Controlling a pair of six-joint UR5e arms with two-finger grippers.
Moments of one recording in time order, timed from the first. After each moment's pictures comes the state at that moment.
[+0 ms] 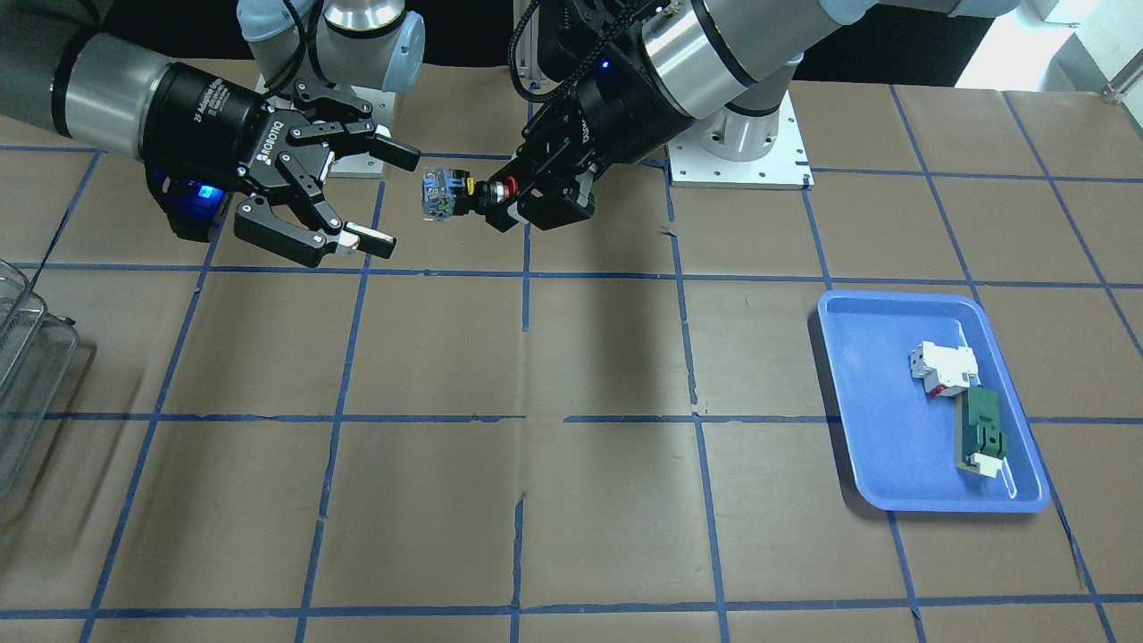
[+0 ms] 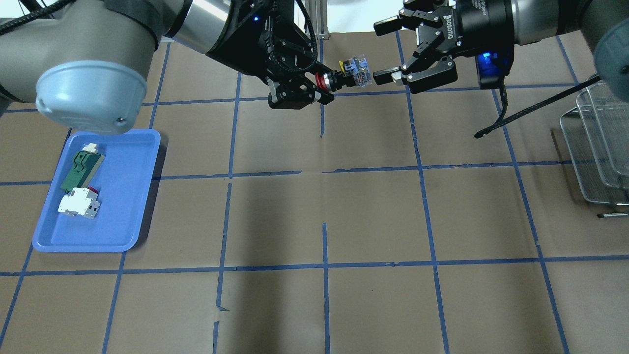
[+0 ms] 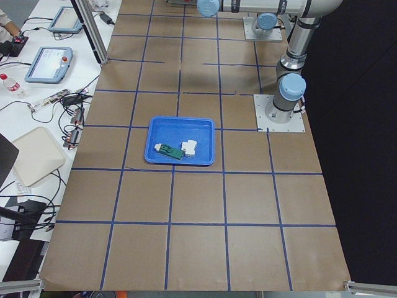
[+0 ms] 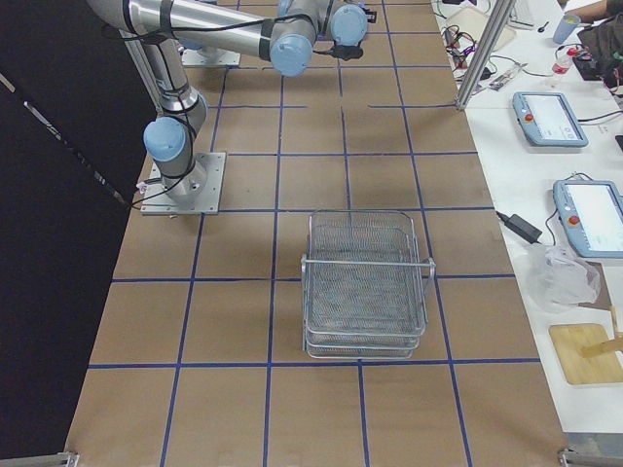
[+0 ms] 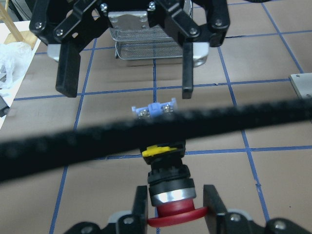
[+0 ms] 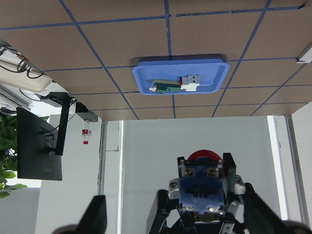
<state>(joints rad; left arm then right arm) -1.71 -1.64 -1.59 -1.30 0.82 1.40 1.39 -1.57 1.69 -1.51 -0.43 1.35</state>
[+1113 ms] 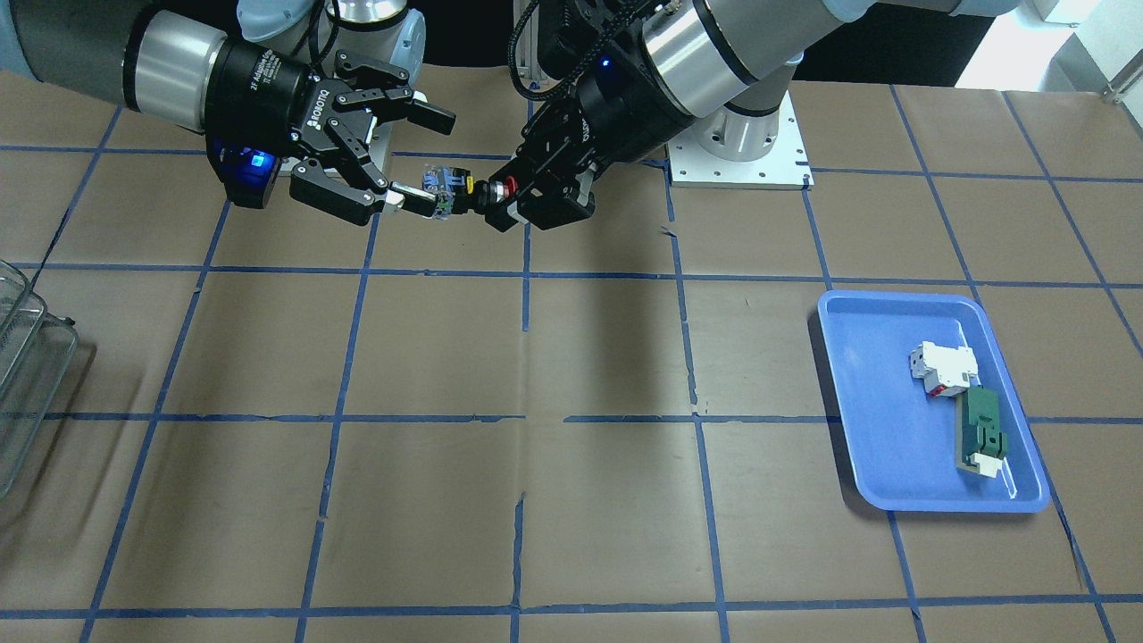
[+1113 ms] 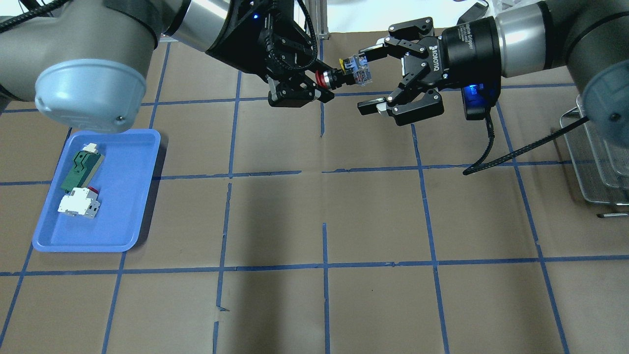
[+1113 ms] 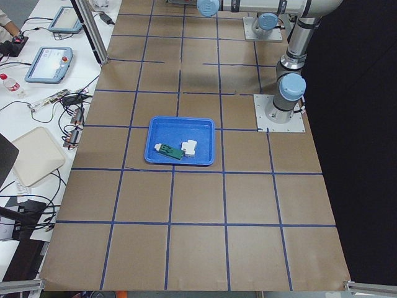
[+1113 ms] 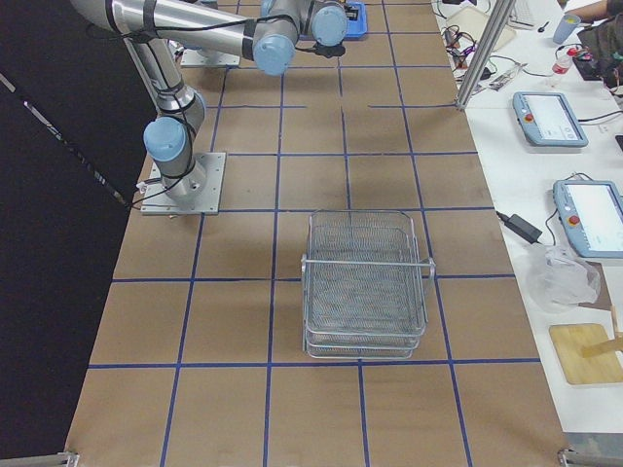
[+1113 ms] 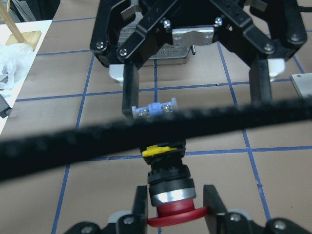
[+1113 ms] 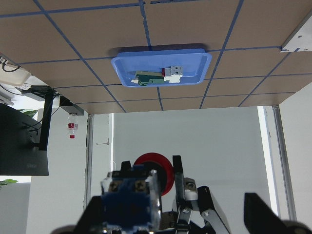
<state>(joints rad) -1.71 -1.64 -1.58 -1.30 0.82 1.40 1.42 -1.64 1.79 -1.52 -0.39 1.36</state>
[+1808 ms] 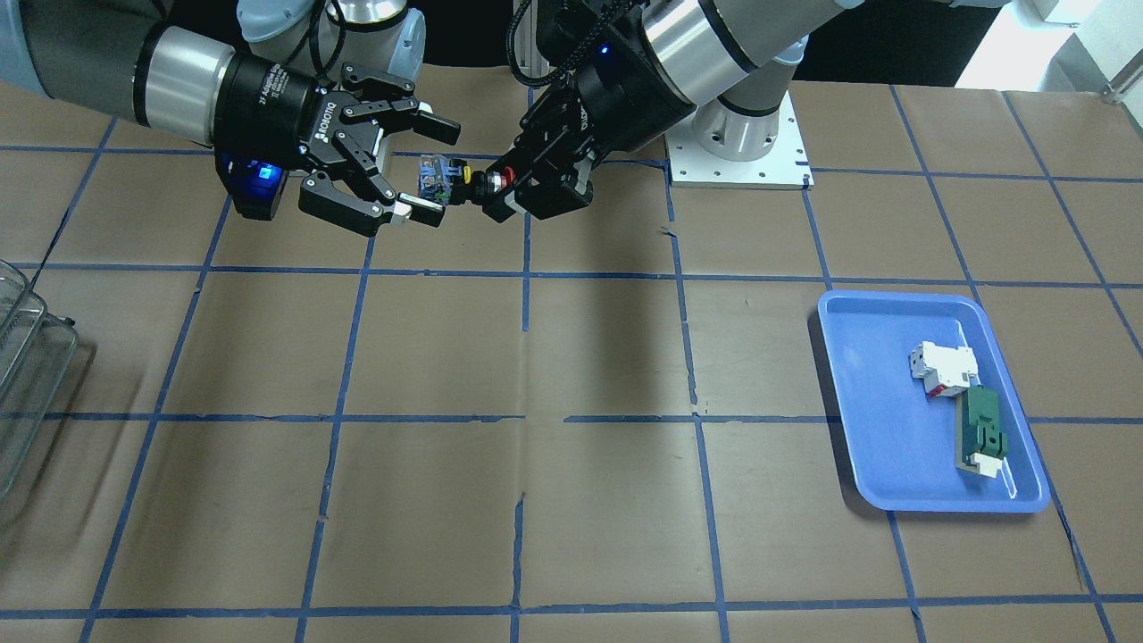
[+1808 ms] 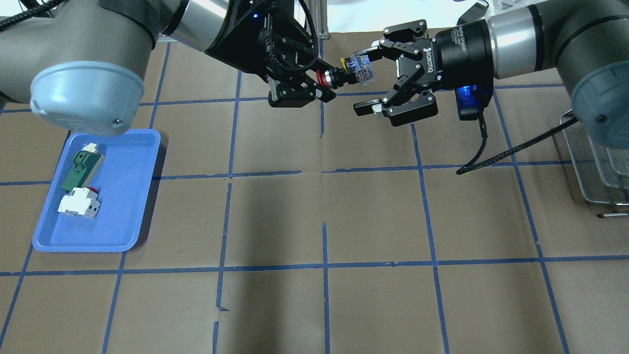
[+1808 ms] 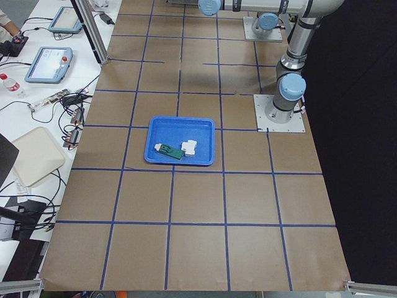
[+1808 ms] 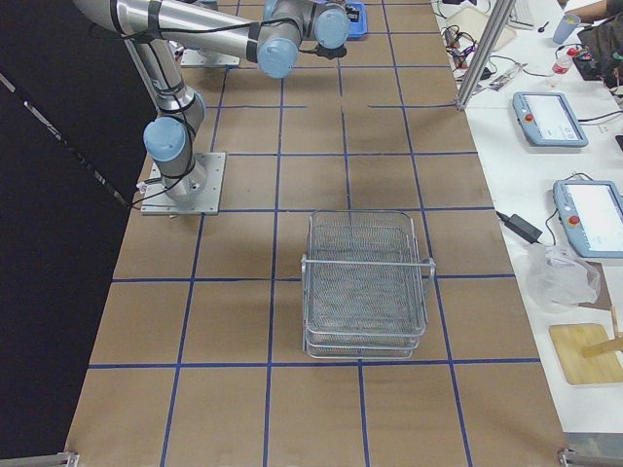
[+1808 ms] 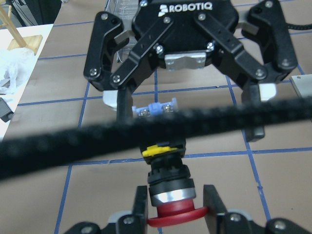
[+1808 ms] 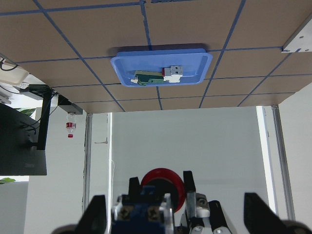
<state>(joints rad) -1.71 -1.62 -1.59 -1.29 0.82 1.40 1.43 -1.62 1.80 -1.55 -0.38 1.36</state>
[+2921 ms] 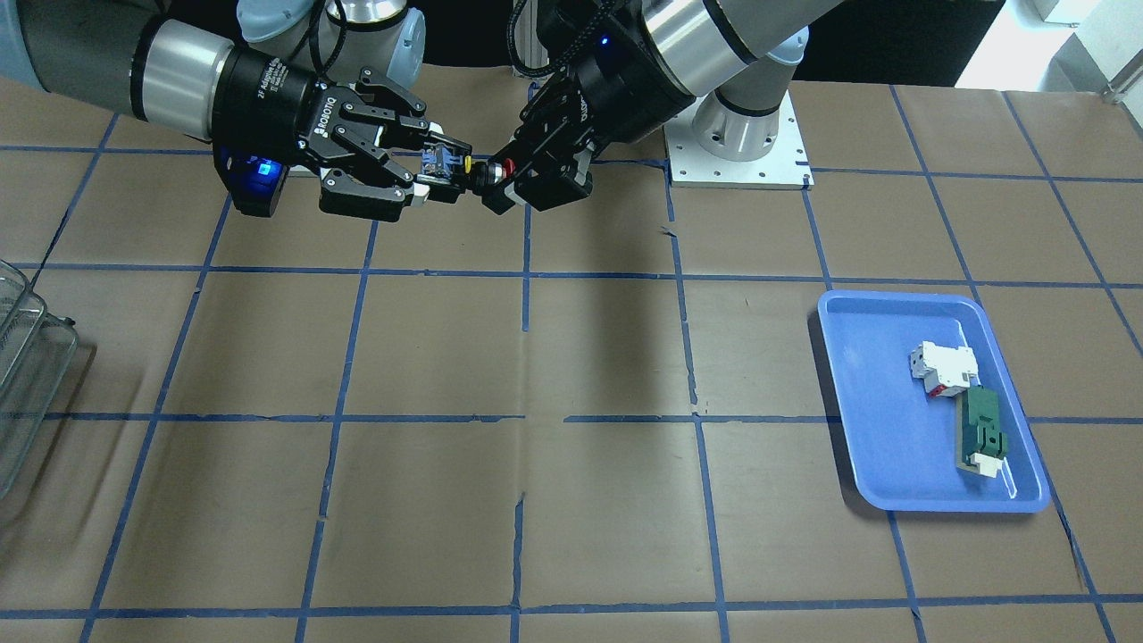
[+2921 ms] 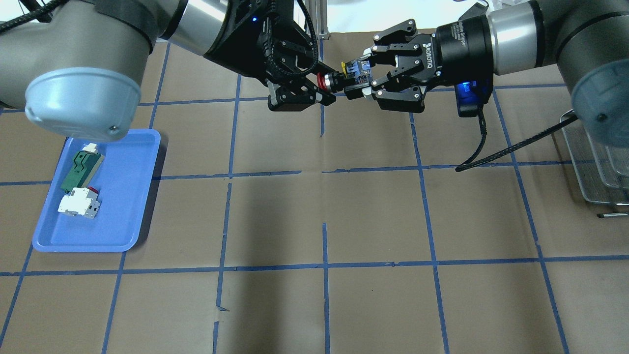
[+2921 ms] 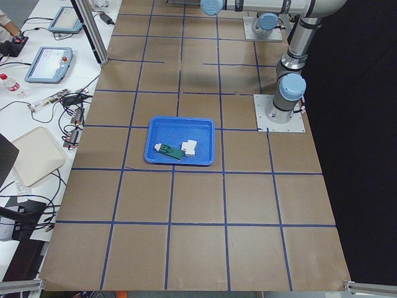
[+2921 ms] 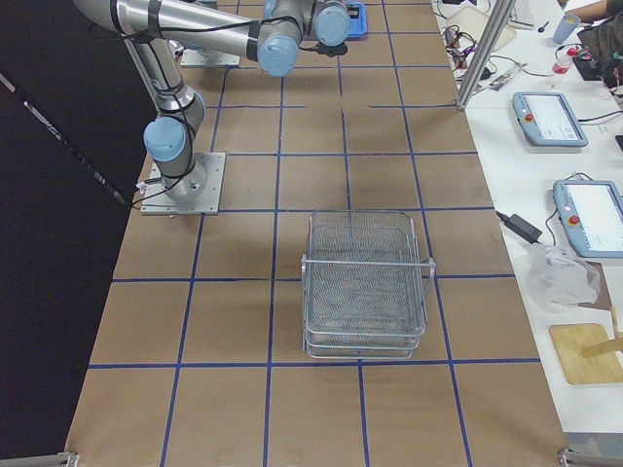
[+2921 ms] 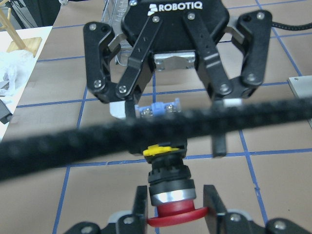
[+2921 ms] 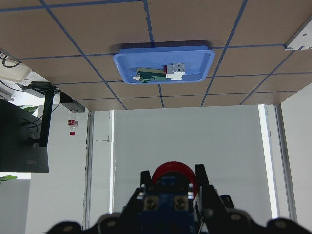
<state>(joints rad) -1.72 -1.61 -1.60 -1.29 0.81 1.40 1.43 -1.63 1.79 -1.56 -0.37 1.38</state>
